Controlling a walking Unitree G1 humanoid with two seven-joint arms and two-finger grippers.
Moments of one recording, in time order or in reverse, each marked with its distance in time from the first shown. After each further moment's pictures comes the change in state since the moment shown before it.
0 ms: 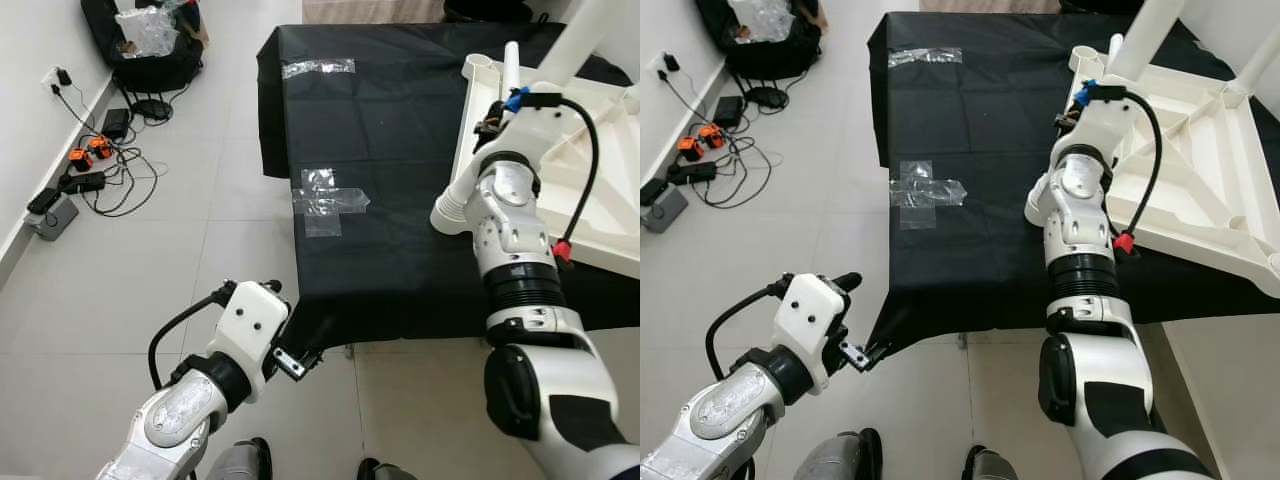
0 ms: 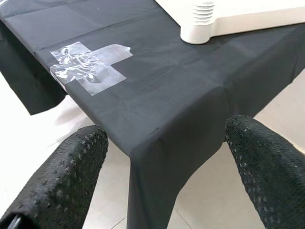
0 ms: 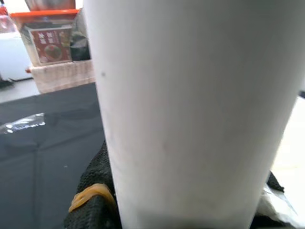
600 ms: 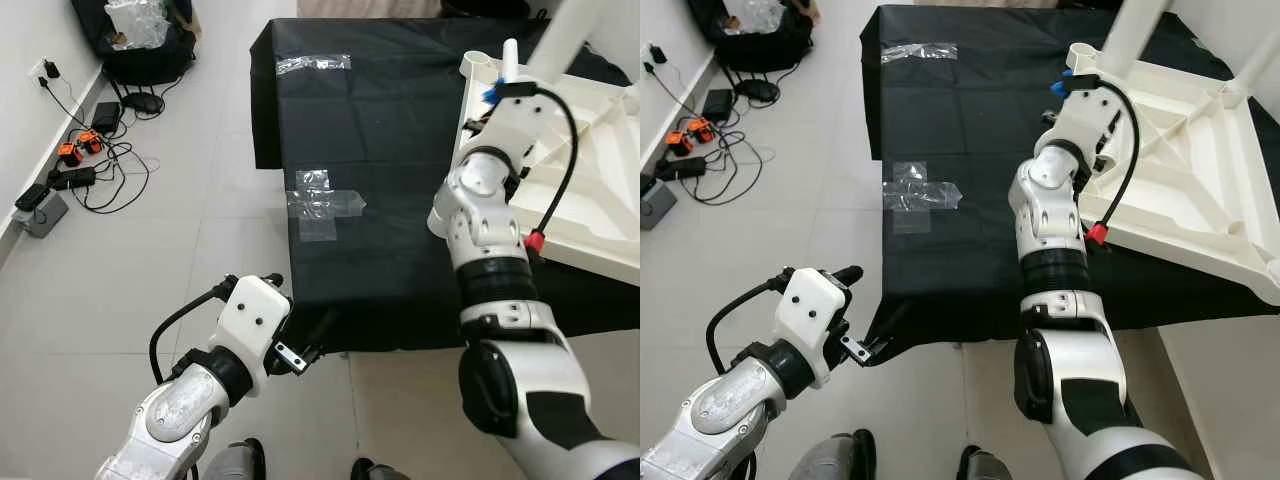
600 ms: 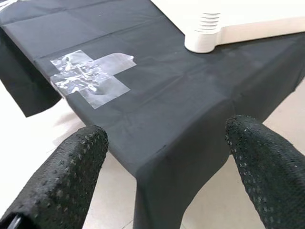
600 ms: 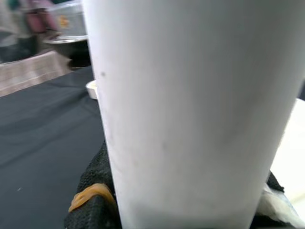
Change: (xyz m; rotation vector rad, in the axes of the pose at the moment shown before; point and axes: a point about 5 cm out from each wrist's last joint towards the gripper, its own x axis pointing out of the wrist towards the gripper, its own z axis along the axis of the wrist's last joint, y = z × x) left arm 0.003 0.000 0.005 0.005 -0.027 0.005; right arm -0.004 0.006 0.005 0.081 0.083 -0.310
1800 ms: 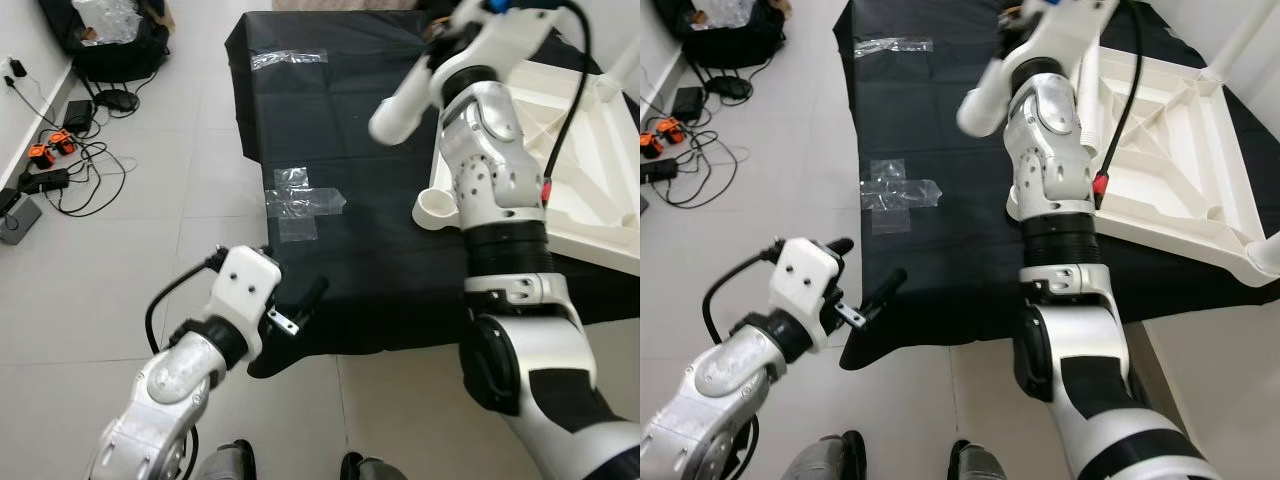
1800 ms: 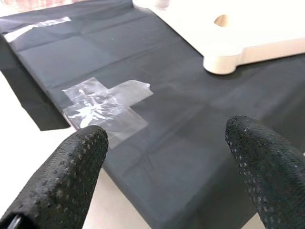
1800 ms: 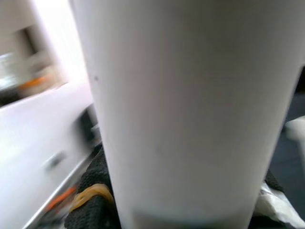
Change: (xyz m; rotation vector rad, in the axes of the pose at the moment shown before) left arm 0.020 0.027 0.012 0.044 -0.065 0.068; right arm -0.044 0.057 0.054 0.182 -0.076 1.050
